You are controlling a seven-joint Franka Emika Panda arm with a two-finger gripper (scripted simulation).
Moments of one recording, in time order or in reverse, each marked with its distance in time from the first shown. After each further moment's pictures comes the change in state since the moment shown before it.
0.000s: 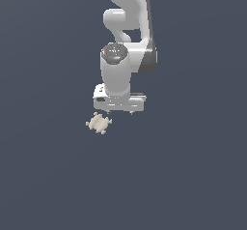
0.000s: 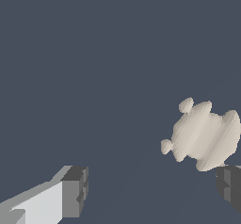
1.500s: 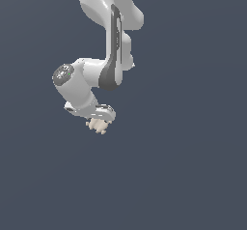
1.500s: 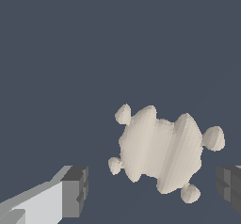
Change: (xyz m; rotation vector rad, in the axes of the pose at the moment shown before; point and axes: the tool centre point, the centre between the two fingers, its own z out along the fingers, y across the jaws) arm 0.013 0.108 0.048 0.138 -0.062 0.165
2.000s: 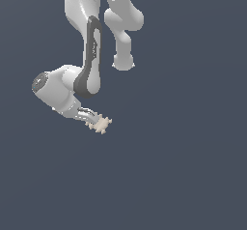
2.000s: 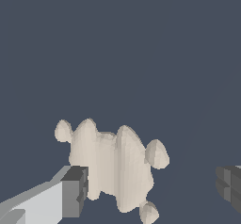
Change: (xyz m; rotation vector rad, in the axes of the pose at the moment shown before) arm 0.008 0.070 0.023 0.098 -0.022 0.113
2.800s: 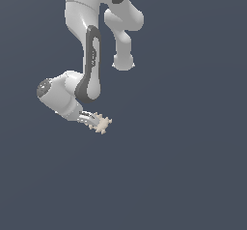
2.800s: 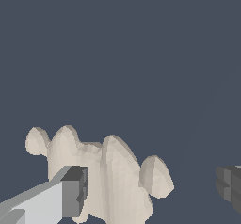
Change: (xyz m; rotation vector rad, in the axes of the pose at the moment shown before) arm 0.001 0.010 0.029 0.017 -0.003 0.016
